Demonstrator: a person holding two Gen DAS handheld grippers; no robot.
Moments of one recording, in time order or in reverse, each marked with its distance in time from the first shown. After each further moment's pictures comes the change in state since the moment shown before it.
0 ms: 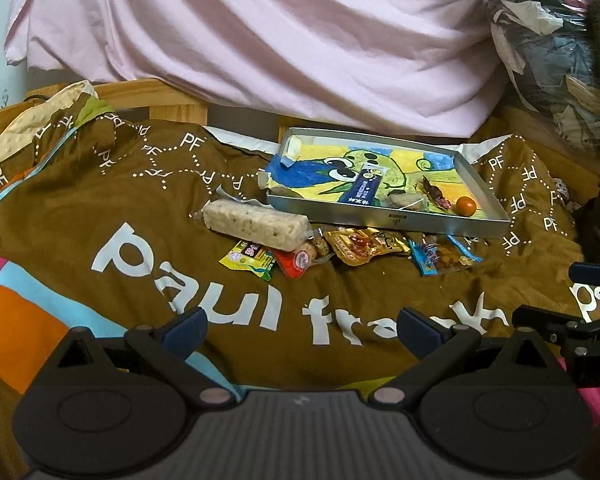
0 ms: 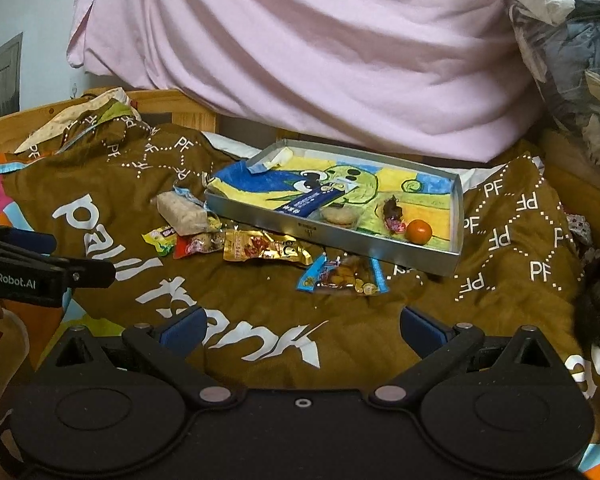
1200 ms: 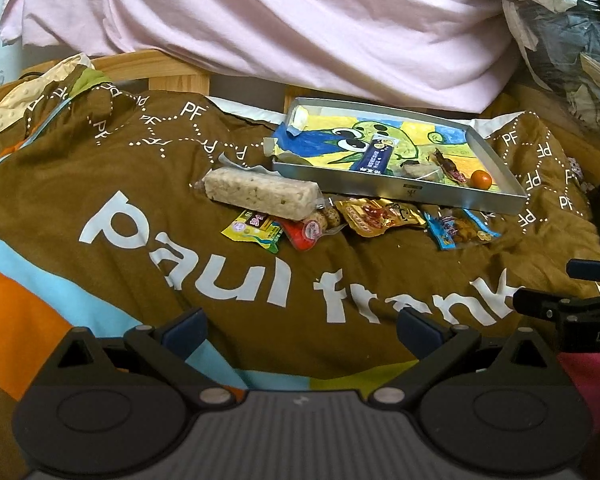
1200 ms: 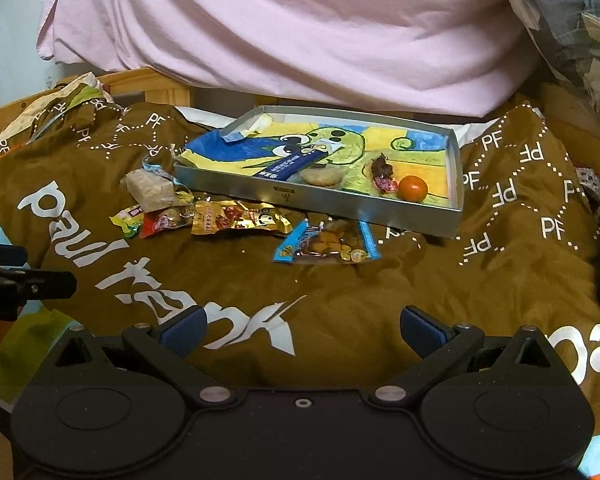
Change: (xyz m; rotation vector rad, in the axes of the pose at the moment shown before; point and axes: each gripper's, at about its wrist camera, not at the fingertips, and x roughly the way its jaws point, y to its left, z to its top) left arm 0.025 0.005 -0.012 -0.001 0.064 0.006; right arm 0.041 -0.021 -0.013 0.072 0.069 -0.011
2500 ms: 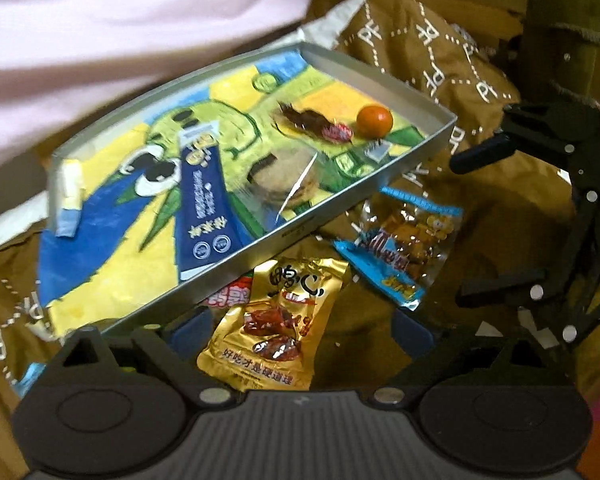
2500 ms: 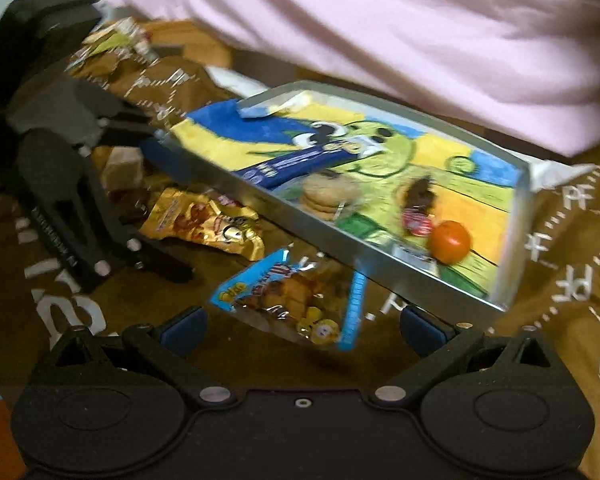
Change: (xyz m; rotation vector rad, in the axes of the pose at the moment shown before) left arm 0.165 -0.078 0.102 0.629 0.211 -0.376; right arm 0.106 -0.044 0.050 -0.285 0.087 0.184
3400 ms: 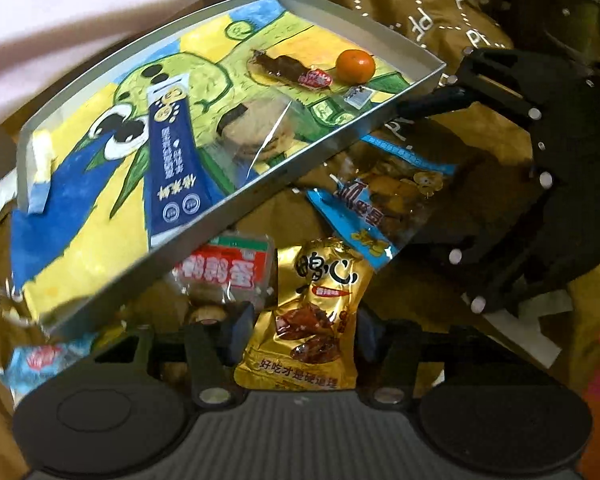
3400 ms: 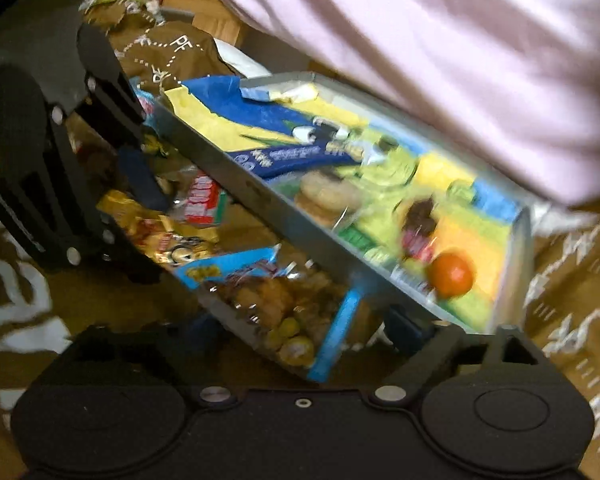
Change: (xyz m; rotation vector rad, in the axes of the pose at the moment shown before) left arm 0.011 -0.012 0.002 0.010 0.168 -0.020; right arm 0.025 0.025 -0.001 -0.204 -0.039 -0.166
